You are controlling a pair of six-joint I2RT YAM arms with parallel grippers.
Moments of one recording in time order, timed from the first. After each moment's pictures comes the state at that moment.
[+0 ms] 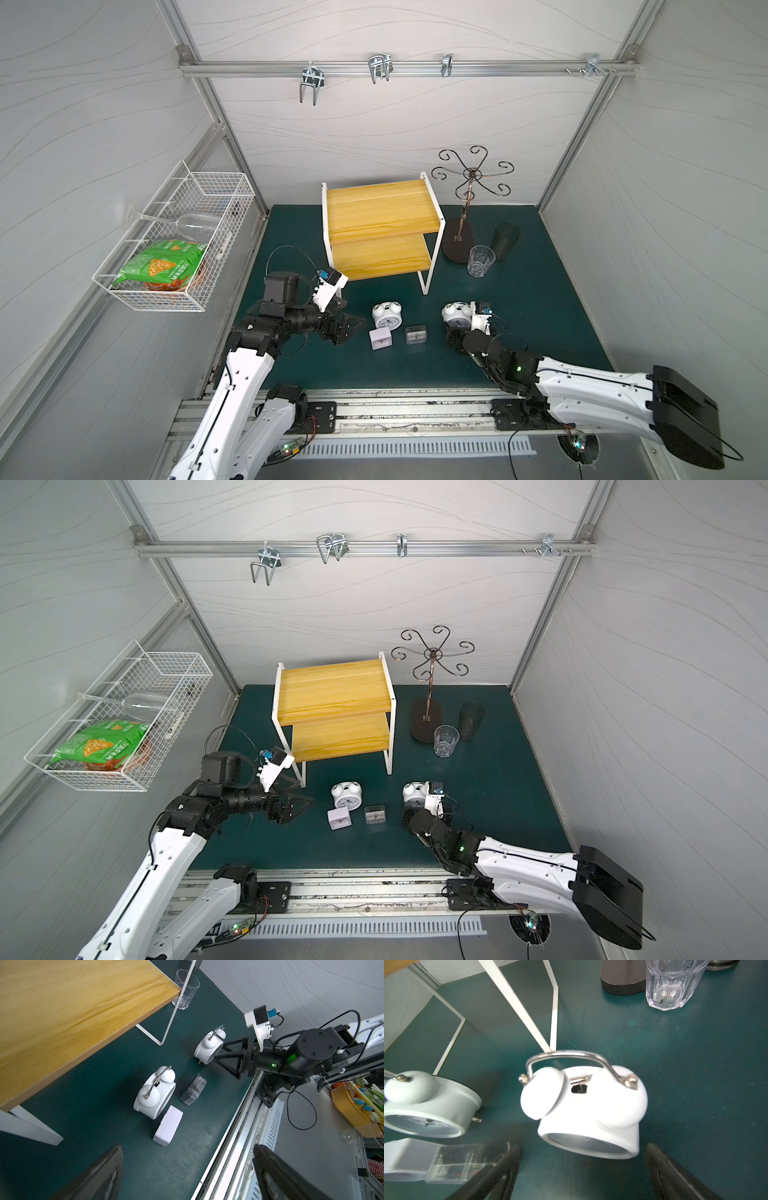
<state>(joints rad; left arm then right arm) -0.13 0.79 0.81 -0.86 0.82 0.20 1.11 0.97 0.24 0.02 0.64 0.77</state>
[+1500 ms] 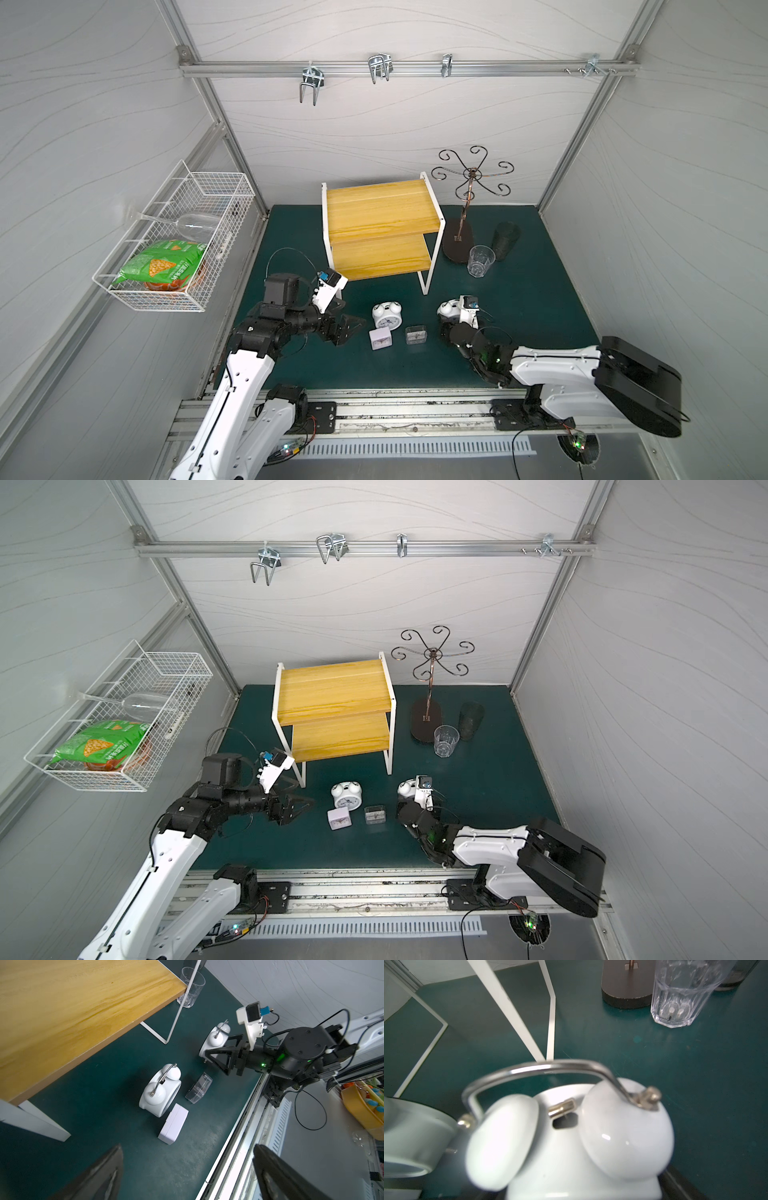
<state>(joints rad) -0.13 0.77 0.79 -0.85 0.77 0.21 1.08 1.20 0.29 0.25 0.68 0.68</state>
